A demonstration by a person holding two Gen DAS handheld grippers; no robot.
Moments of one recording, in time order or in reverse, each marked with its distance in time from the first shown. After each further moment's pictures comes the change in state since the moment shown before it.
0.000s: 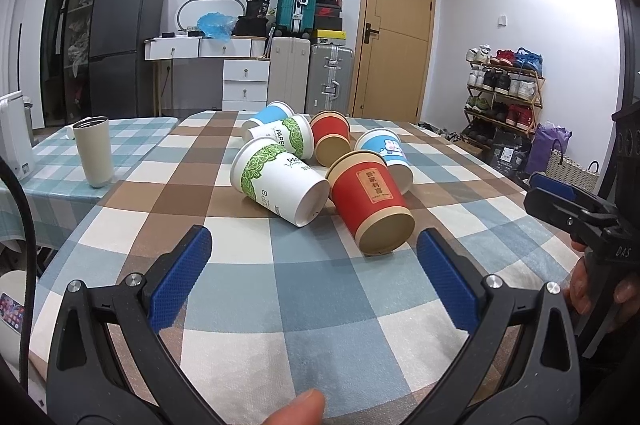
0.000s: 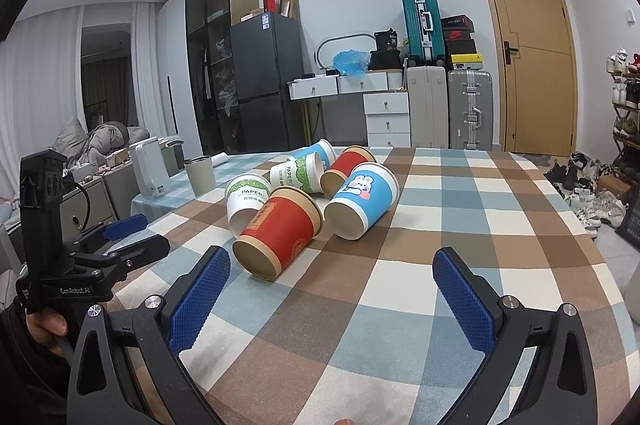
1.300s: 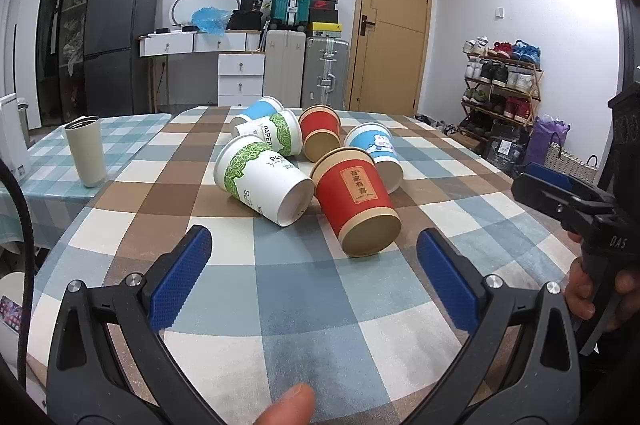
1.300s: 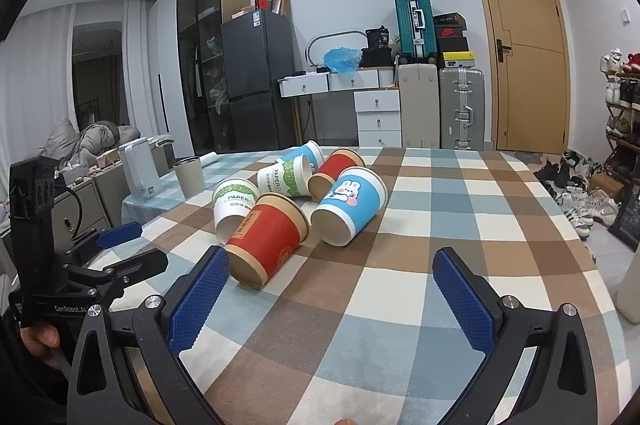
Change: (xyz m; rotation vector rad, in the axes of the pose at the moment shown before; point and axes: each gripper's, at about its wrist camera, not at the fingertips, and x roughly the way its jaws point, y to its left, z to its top) left arm 0.010 -0.013 0.005 0.019 0.031 0.001; right arm 0.007 -0.006 0.009 -0.002 0.013 -0.043
